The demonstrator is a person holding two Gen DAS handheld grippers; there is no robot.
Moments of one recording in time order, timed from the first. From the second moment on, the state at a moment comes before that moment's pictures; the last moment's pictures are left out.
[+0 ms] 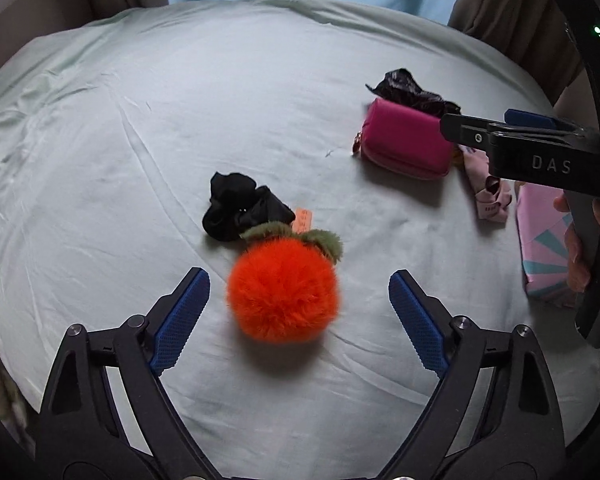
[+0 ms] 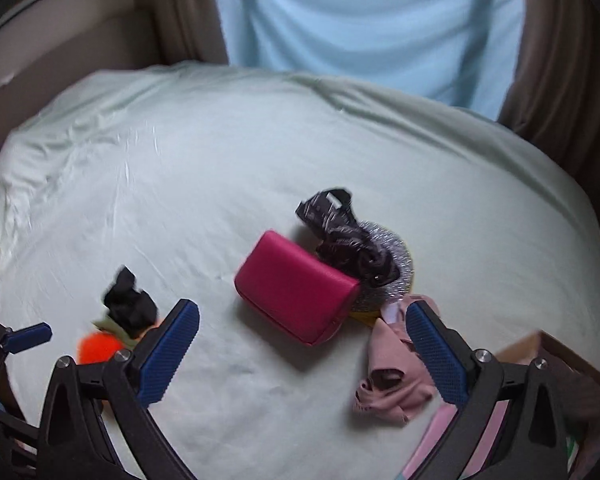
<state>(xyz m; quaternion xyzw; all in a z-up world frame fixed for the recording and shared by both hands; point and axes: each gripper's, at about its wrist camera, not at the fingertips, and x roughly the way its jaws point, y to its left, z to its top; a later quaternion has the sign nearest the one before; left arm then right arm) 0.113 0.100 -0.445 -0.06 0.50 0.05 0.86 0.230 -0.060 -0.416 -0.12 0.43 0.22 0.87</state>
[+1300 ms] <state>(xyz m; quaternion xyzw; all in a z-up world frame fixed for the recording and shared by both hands) 0.141 0.105 -0.481 -0.10 0.50 0.09 0.85 0.249 0.014 -0.478 -0.31 0.43 0.30 0.80</state>
